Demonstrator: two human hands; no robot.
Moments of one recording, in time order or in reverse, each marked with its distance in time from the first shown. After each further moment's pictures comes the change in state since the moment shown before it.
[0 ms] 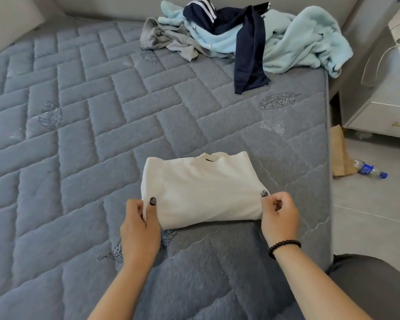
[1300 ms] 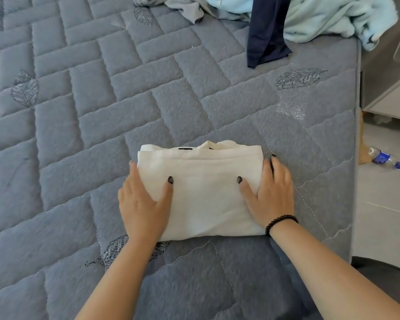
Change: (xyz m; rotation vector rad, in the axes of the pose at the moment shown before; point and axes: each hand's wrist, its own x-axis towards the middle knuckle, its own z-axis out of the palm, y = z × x) left_hand 0.047 -0.003 0.045 0.229 -0.080 0.049; right_hand 0.051 0.008 0.048 -0.720 -0.238 -0.395
